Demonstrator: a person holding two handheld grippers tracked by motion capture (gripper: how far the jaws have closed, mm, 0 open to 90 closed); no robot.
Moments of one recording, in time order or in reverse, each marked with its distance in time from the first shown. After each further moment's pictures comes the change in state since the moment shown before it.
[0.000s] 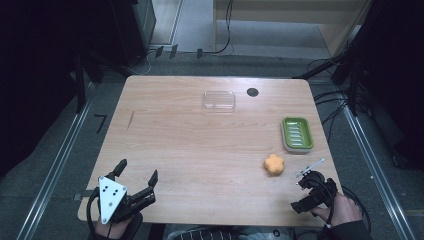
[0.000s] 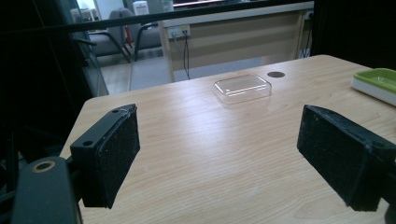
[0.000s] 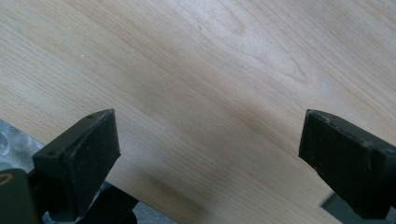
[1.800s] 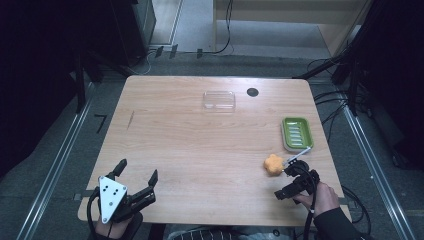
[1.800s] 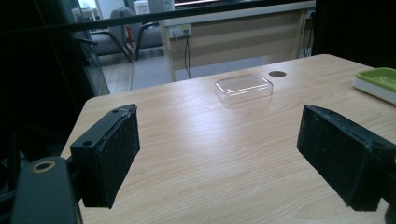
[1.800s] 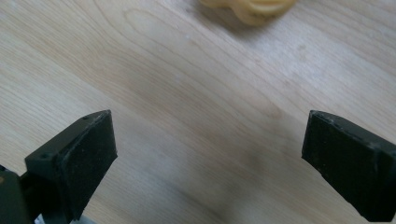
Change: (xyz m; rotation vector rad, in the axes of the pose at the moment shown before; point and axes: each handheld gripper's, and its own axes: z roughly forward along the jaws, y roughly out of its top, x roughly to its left) left arm 0.000 0.000 0.001 0.004 0.003 0.004; right arm 0.008 0.043 0.014 -0.032 0.100 0.057
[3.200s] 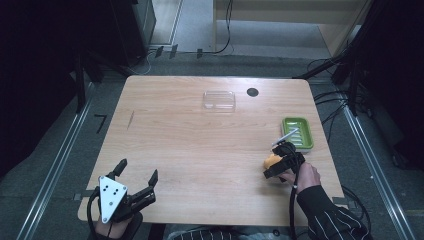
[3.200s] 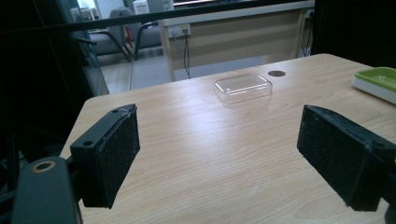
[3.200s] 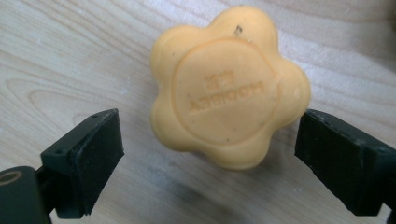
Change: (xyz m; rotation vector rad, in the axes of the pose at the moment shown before) left arm 0.000 0.000 0.000 0.001 -0.004 0.001; right arm -0.011 0.061 0.018 -0.018 -0.002 0.063
